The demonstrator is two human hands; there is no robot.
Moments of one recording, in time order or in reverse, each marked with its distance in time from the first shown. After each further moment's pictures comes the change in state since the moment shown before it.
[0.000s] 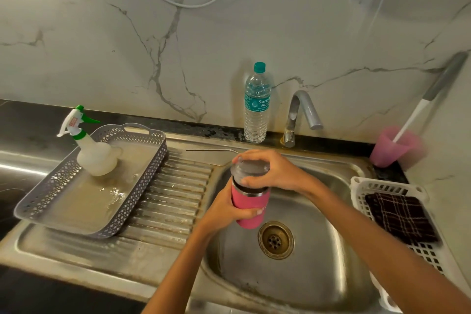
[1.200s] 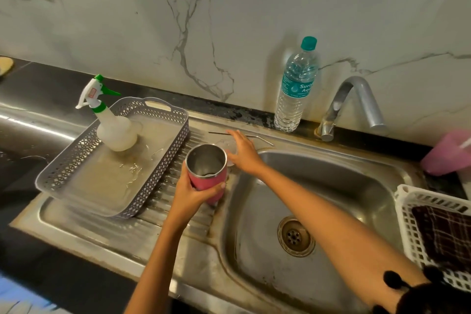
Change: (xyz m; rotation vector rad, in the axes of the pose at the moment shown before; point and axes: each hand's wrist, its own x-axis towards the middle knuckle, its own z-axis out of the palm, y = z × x) left_hand -0.030 -0.032 -0.099 -0.074 0.541 0.010; right_hand 0.153 0.096 0.112 -0.200 0.176 0.157
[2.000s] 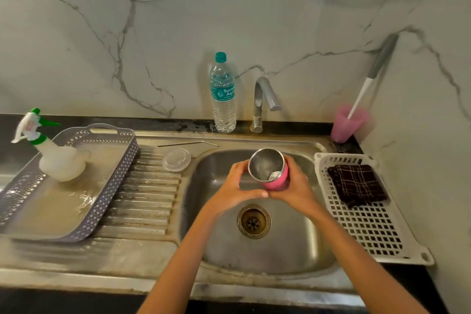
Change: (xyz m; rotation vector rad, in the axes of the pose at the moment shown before) left_hand -0.036 0.017 0.169 0.193 -0.714 0.066; right_hand -0.252 0.049 -0.143 0.185 0.431 0.149
